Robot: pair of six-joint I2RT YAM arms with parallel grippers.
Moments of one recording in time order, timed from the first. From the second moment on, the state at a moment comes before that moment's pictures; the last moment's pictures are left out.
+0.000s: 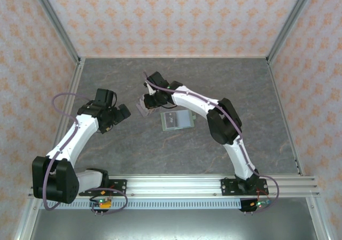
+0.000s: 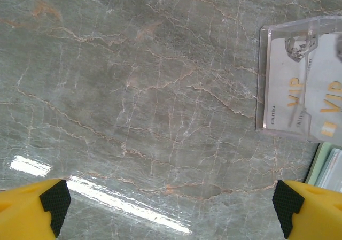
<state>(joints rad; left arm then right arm) -0.08 1.22 0.88 -0.81 0.01 -0.75 0.79 2.22 1.89 -0.62 -0.20 0.39</state>
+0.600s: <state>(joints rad) -0.08 1.22 0.88 -0.80 0.10 -0.75 0.79 1.88 1.54 -0.63 -0.08 0.47</state>
